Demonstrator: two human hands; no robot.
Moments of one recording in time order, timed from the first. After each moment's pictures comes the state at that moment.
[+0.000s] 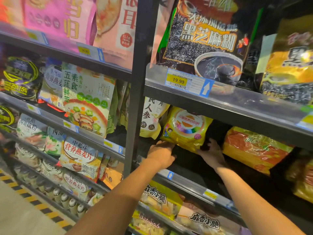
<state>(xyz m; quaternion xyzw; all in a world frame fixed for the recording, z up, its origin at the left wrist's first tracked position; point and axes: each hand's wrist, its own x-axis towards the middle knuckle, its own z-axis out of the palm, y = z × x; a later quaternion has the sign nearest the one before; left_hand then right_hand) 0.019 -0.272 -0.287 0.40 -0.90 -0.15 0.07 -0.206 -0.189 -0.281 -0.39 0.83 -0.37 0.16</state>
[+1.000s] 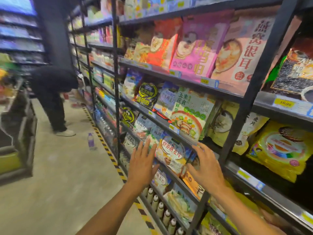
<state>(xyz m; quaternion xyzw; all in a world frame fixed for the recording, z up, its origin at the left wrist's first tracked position) 0.439 -0.115 -0.310 0.66 -0.71 0.10 0.23 0.180 -0.117 -0.255 -0.77 0.57 -0.28 -0.03</state>
